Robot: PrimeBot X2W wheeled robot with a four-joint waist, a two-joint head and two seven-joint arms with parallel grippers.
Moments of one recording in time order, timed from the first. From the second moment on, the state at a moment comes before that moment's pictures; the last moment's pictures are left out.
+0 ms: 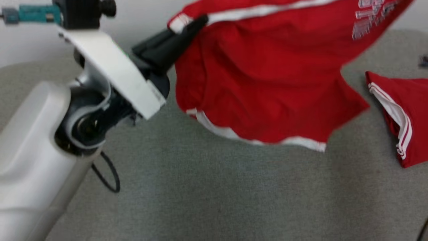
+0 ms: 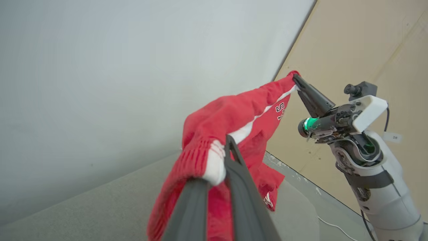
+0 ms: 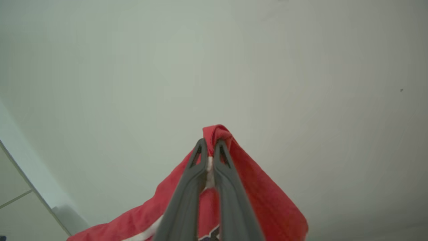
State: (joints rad) left arm -0.92 0.48 -0.53 -0.14 -1.12 -0.01 0.37; right arm -0.83 -0.18 -0.05 0.07 1.03 0.13 0.32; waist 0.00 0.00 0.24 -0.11
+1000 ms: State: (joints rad) left arm -0.91 0.34 -0.87 0.47 -0.77 -0.13 -0.25; right arm -0.52 -0.22 0.07 0.23 0.87 0.13 0.10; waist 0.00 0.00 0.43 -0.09
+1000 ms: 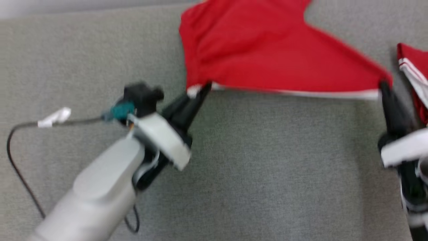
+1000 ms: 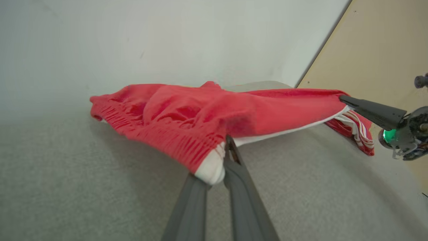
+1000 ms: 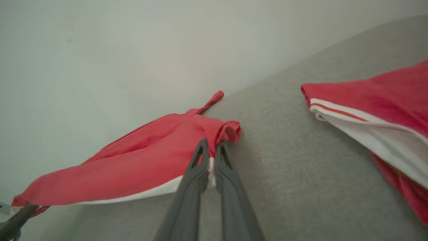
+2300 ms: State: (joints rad) left arm -0.37 0.40 -0.92 -0.16 -1.11 0.10 -0.01; right arm -0.16 -0.25 -0.19 -0.06 0.82 0.13 0.57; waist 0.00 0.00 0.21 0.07
